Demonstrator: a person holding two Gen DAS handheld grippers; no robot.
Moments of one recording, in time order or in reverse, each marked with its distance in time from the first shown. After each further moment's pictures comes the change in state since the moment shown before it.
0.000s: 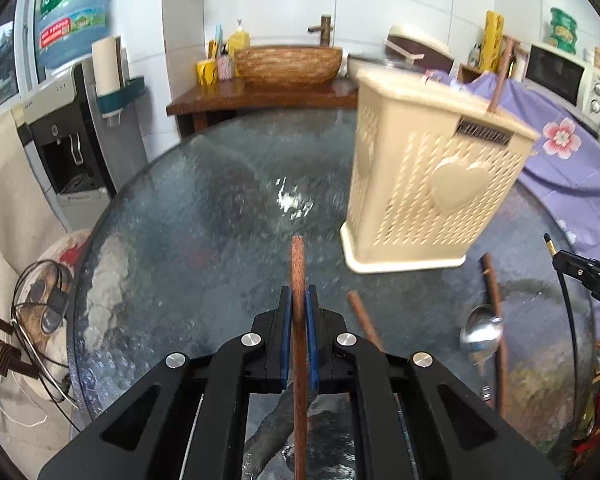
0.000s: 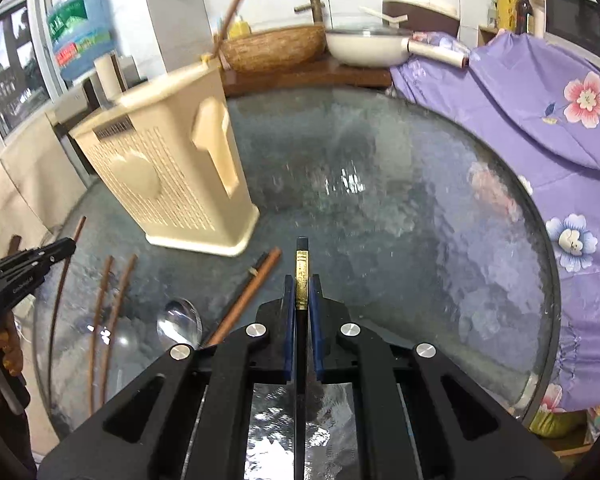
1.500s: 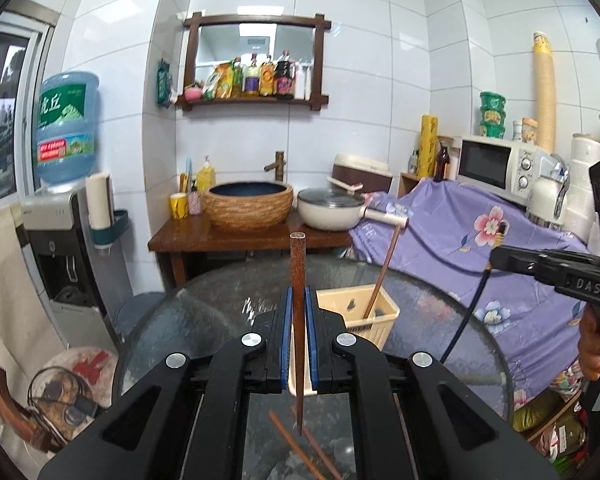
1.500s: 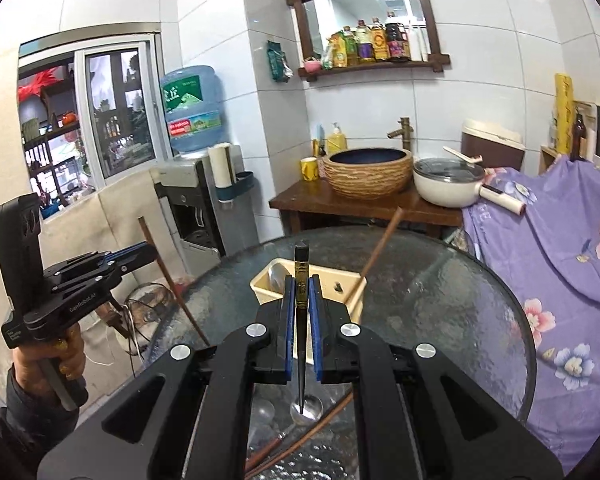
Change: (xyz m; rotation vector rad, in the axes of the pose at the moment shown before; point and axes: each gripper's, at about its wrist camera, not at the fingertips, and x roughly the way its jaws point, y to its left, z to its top) left arm -0.167 -0.022 0.072 0.067 -0.415 -0.136; right arm -0.171 0.070 0.090 -0.193 -0.307 0.260
